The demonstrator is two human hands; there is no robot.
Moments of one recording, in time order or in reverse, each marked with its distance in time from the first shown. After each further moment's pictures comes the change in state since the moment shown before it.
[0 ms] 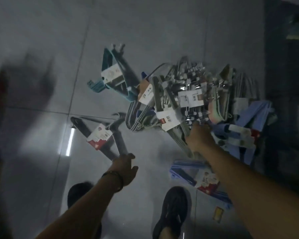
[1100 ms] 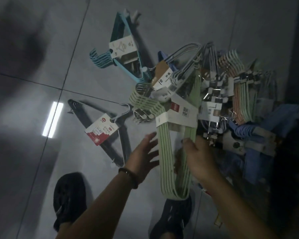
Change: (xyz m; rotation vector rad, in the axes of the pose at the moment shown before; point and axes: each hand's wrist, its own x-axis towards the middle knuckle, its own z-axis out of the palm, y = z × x) left_hand 0.046 -0.005 0.028 -1.771 -0.282 0.028; right_hand -0.083 -0.077 0.063 0.614 -0.006 -0.007
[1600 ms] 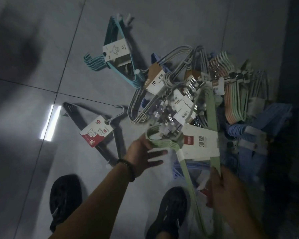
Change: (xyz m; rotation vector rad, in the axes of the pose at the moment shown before) left_hand -0.001 0.020 0.029 0.034 0.020 -0.090; right_hand -0.058 0.072 -0.063 -0.111 0.120 0.169
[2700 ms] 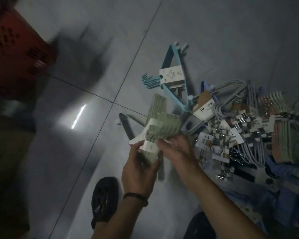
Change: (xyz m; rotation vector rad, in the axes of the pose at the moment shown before) left_hand -0.105 0.044 -0.109 0.634 0.825 0.647; right_hand -0.033 -0.238 0.163 0.529 -0.597 -0.334
